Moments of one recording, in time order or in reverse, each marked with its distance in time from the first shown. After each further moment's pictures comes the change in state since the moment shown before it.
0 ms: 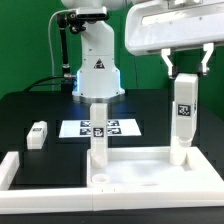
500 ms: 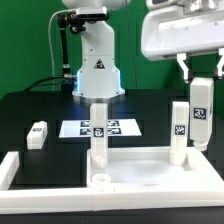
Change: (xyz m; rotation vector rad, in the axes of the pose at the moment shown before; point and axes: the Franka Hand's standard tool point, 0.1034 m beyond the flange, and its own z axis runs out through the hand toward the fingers) arm -0.029 -0.023 0.008 0.001 0.044 0.043
